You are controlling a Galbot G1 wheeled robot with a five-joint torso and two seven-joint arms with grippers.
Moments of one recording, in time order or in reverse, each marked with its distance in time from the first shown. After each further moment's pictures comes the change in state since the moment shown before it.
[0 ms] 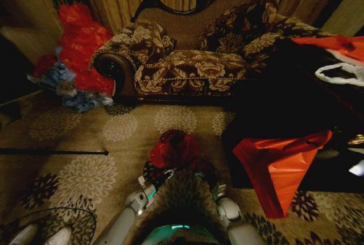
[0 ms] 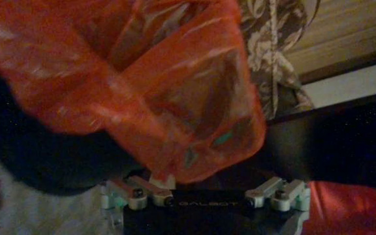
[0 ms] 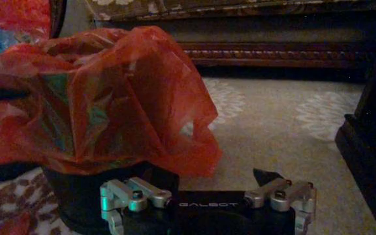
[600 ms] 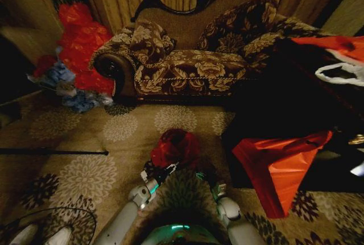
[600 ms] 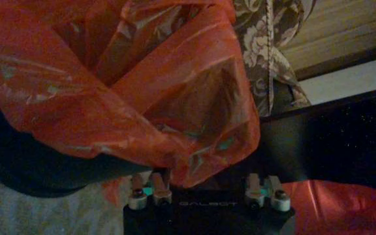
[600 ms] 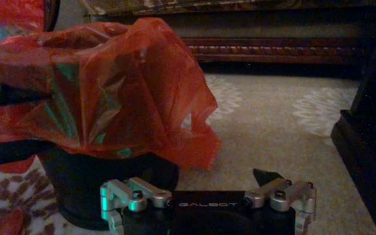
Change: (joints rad) left arm -0.030 -0.004 0.033 0.014 0.001 0.005 -0.010; right arm 0.008 0.001 0.001 -0.016 0.001 -0.007 0.007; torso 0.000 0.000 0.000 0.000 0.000
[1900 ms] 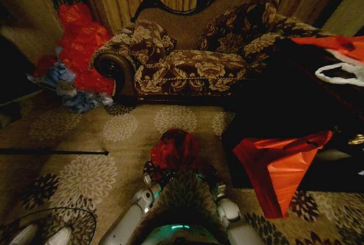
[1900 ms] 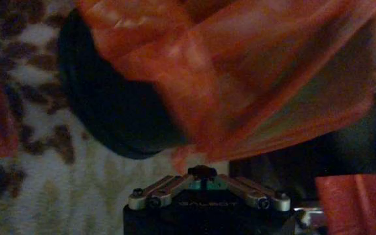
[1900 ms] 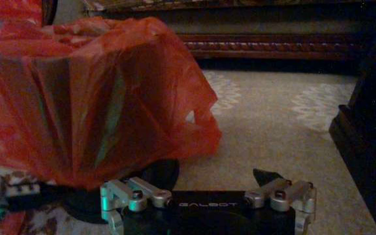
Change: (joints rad) left arm -0.040 -0.059 0.040 0.137 0.051 -0.010 -0.173; right arm -0.017 0.000 -0.004 0.011 -0.002 -0.005 0.015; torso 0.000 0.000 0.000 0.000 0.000
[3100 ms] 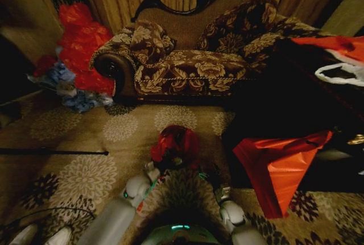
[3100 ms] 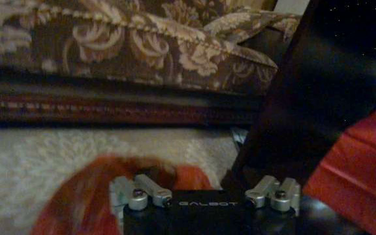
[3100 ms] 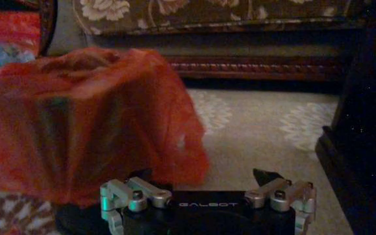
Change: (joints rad) left arm 0.024 0.194 -0.024 -0.735 0.636 0.022 -0.334; right arm -0.042 -0.029 0.011 0.093 0.021 0.018 0.028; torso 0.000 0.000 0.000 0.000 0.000
